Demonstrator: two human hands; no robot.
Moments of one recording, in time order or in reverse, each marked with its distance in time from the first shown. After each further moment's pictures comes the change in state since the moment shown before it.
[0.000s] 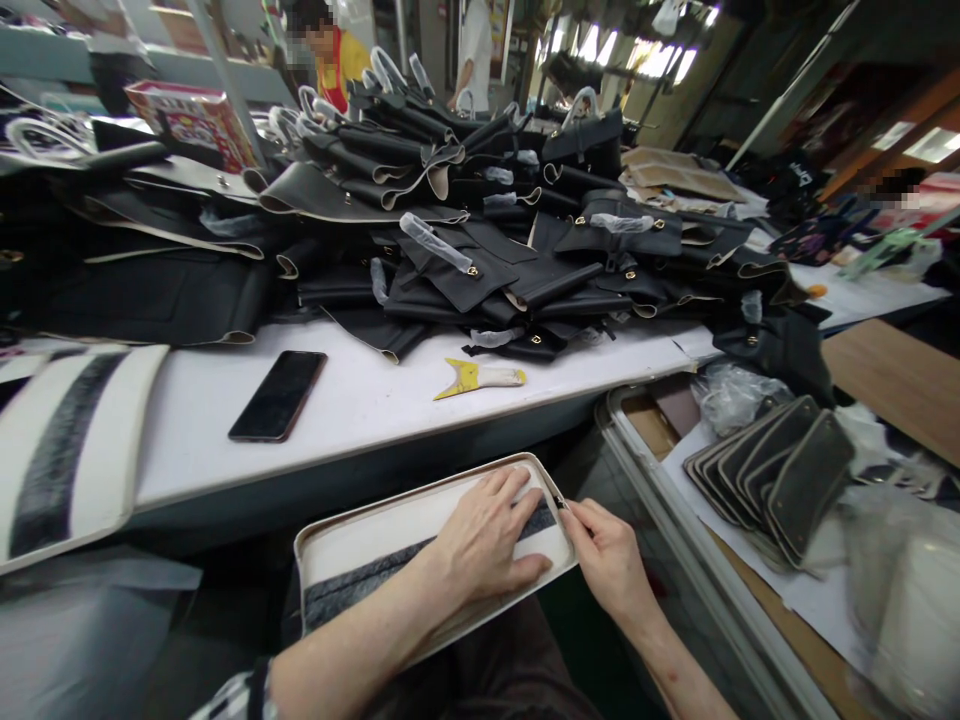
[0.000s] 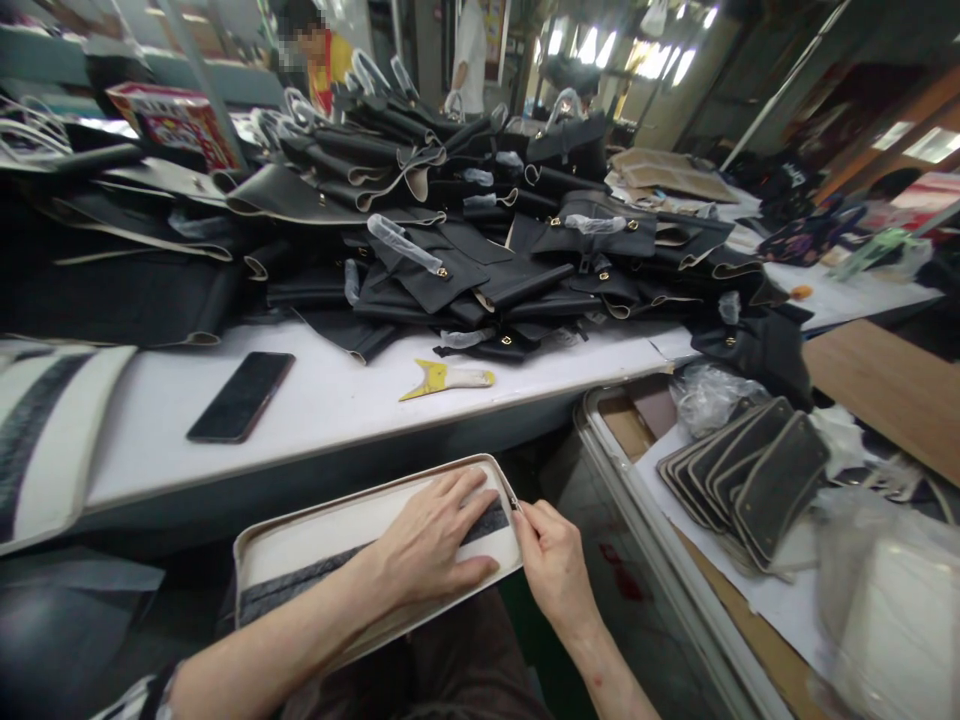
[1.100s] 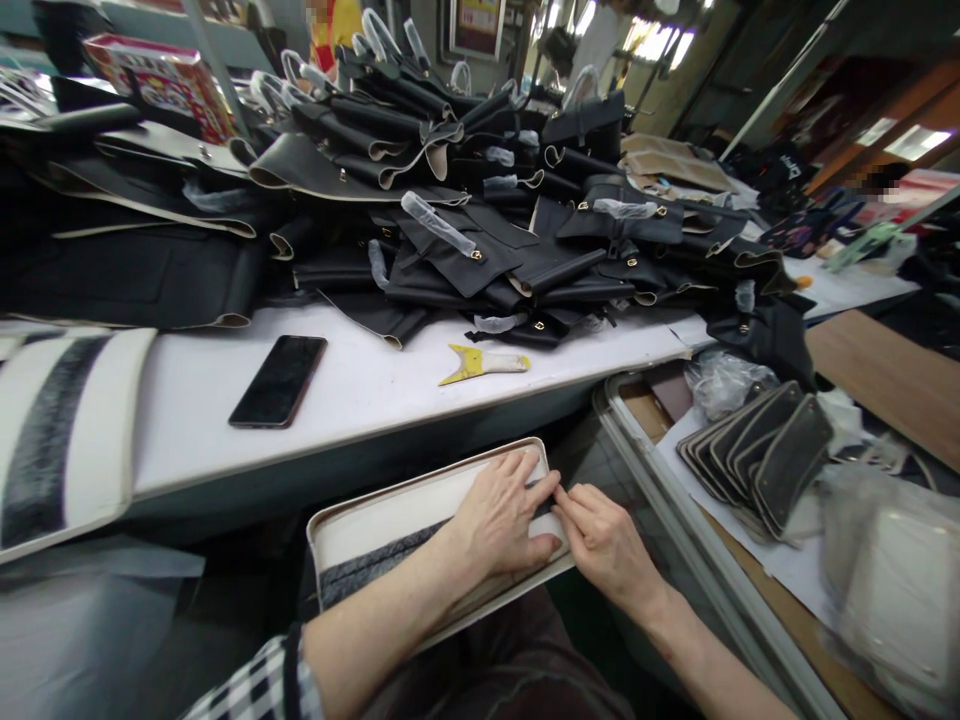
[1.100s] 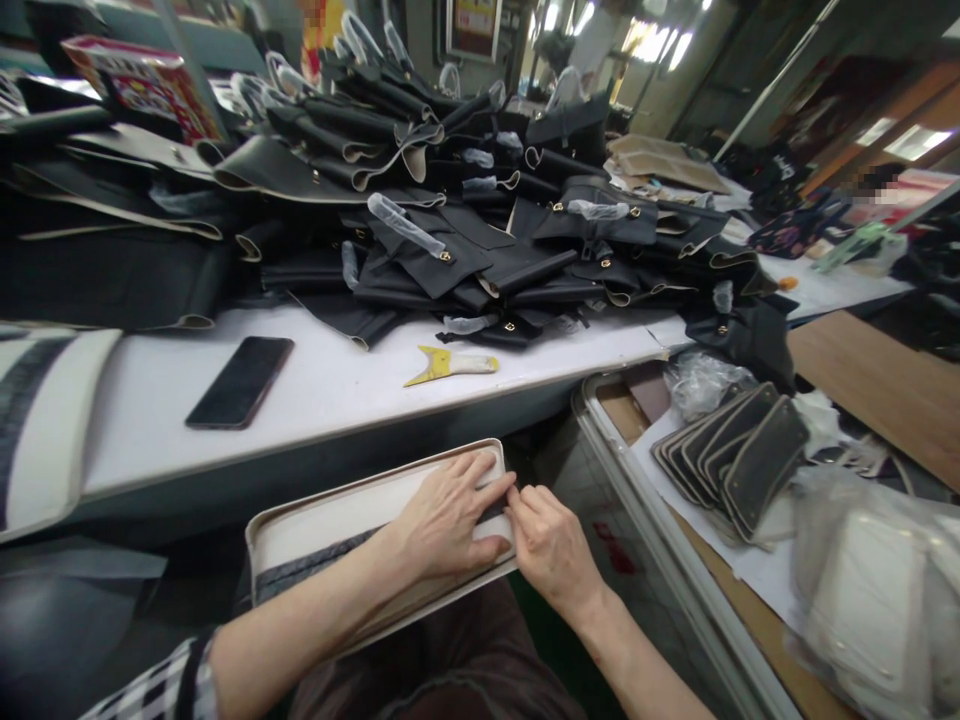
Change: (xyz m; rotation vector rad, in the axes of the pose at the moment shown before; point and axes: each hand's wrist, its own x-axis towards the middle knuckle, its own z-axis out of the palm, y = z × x) left_hand -0.002 -0.003 0.007 0.075 0.026 0.051; right_hand -0.004 -0.009 0.005 -0.467 -0.119 -0.369
